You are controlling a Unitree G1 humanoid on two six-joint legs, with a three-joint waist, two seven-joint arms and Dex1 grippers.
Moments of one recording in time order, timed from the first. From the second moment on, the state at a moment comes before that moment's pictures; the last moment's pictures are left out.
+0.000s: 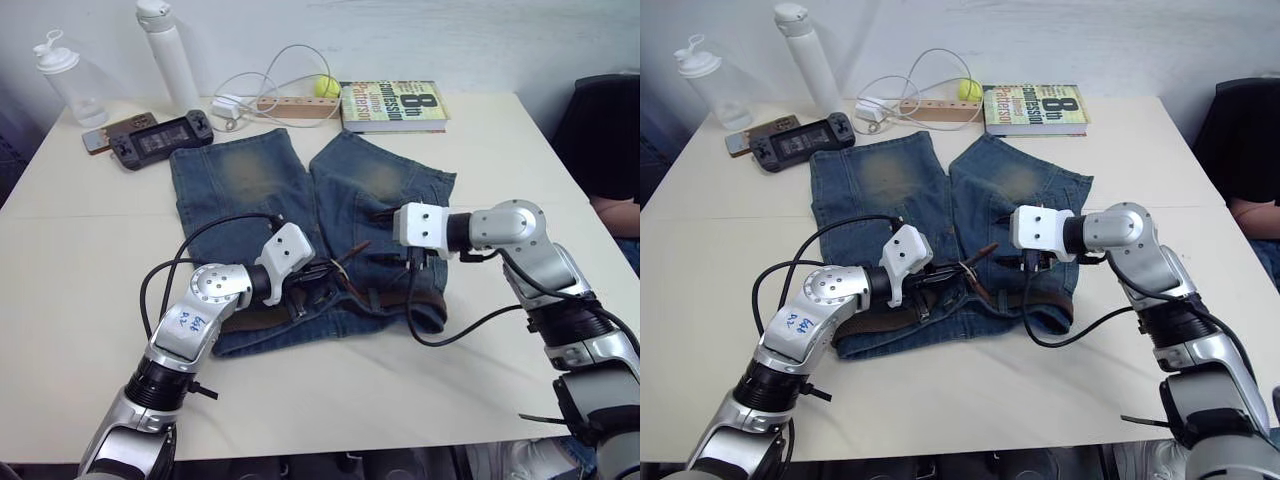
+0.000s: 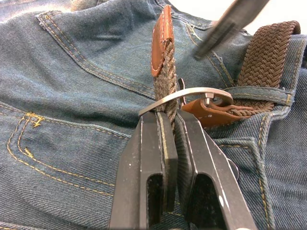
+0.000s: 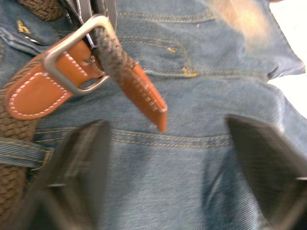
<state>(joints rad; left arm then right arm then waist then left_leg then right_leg) -0.47 0.44 -0.23 -0.22 -0.21 0.55 -0.65 -0.79 -0.67 0.28 0.20 0.03 -0.07 1.13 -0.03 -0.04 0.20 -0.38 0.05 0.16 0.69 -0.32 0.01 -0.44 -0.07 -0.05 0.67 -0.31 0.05</state>
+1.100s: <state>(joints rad) -0.68 0.41 -0.11 -0.30 -0.42 0.78 -0.65 -0.92 -0.81 0.19 0.29 0.04 -0.16 1.24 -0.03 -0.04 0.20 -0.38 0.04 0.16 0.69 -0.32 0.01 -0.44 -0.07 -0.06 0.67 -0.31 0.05</state>
